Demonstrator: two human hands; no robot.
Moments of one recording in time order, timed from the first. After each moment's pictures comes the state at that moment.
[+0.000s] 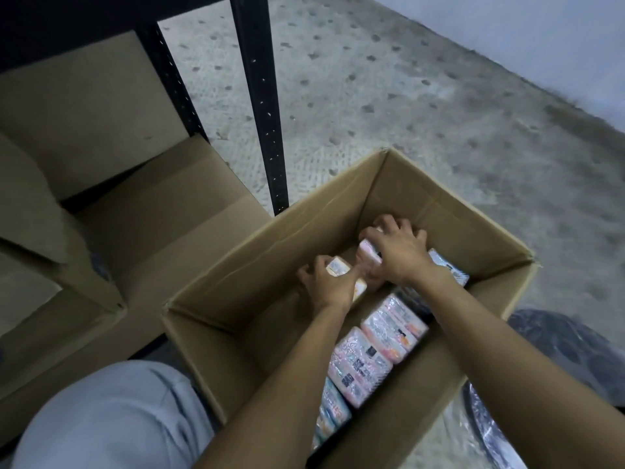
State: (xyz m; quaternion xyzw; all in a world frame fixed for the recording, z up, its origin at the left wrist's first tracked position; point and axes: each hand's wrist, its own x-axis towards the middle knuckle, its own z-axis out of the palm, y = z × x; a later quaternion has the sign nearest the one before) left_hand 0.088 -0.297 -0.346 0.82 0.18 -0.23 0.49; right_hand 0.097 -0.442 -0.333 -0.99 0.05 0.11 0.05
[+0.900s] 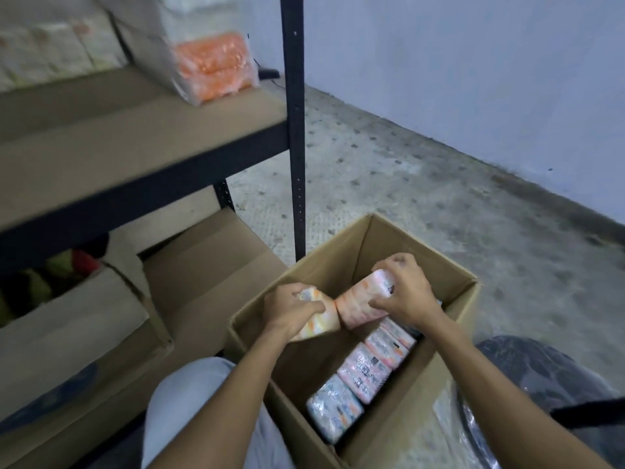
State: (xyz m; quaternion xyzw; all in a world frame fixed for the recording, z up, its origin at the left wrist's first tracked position) left_hand 0.077 -0.177 -0.225 0.87 0.01 -0.19 0.45; right_hand 0.021 -0.399 -0.232 -0.95 0.15 -0.04 0.27
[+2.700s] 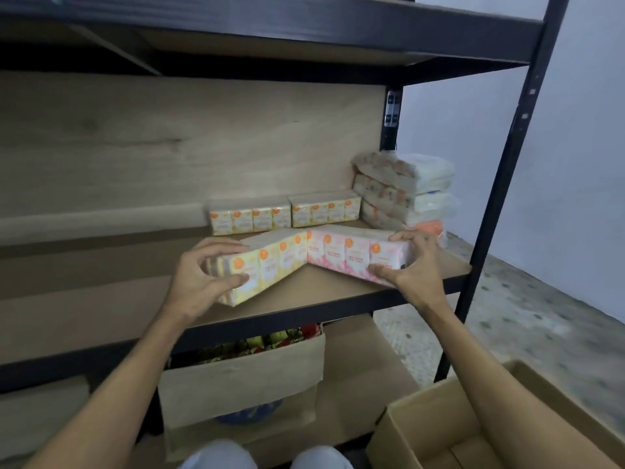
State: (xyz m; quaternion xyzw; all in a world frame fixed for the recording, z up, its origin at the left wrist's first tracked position) left_hand 0.036 0.221 0.049 0.81 -0.15 0.28 0.49; right_hand 0.103 -0.123 0.033 -0.79 -0.13 -0.32 0.50
